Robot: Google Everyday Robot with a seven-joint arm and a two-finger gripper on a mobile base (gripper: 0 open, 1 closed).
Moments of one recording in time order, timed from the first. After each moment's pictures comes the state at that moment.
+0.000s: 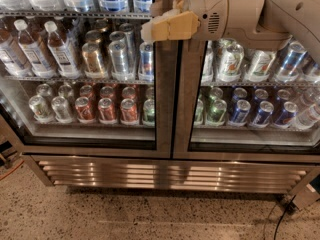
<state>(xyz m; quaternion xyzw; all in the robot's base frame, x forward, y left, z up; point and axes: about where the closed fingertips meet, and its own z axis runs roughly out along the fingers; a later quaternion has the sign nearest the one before) 0.573 0.011 1.050 -0.45 0.54 0.51 0.49</state>
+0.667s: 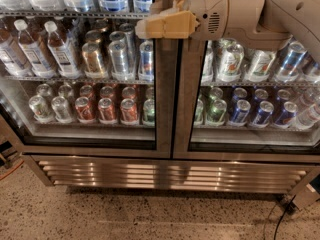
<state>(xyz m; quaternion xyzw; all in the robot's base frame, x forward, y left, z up) 0.573 0.012 1.050 -0.45 0.54 0.51 0.49</state>
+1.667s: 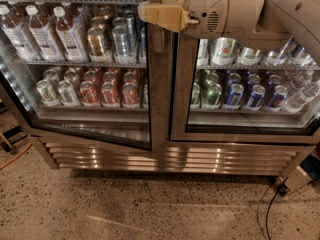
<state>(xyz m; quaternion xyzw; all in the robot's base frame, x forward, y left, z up) 0.573 0.012 1.050 -0.45 0.54 0.51 0.49</state>
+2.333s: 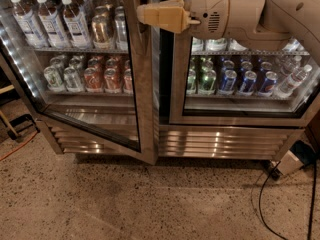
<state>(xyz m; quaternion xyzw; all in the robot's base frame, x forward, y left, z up) 0.573 0.012 1.050 -0.45 0.54 0.51 0.49</state>
